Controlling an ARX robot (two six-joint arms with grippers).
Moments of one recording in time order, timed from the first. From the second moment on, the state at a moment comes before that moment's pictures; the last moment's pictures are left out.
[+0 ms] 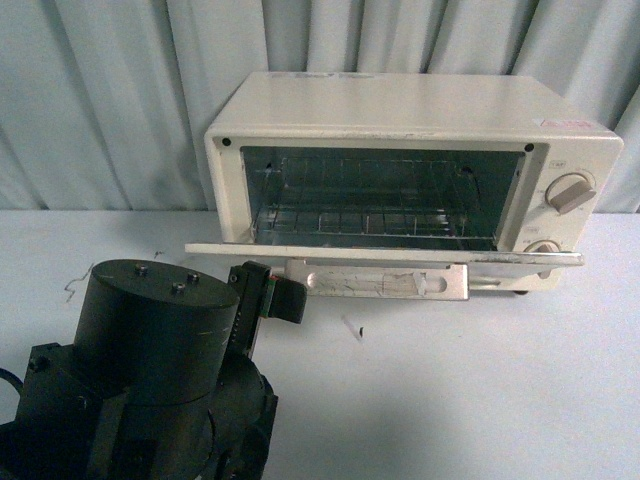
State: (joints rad) left arm -0.53 2.13 0.65 0.91 -0.16 -1.62; right arm 0.21 0.30 0.19 -0.08 0.65 0.05
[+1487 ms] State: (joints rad) left arm -0.53 2.13 0.65 0.91 -0.16 -1.62; right arm 0.00 0.00 0.01 0.00 0.00 0.01
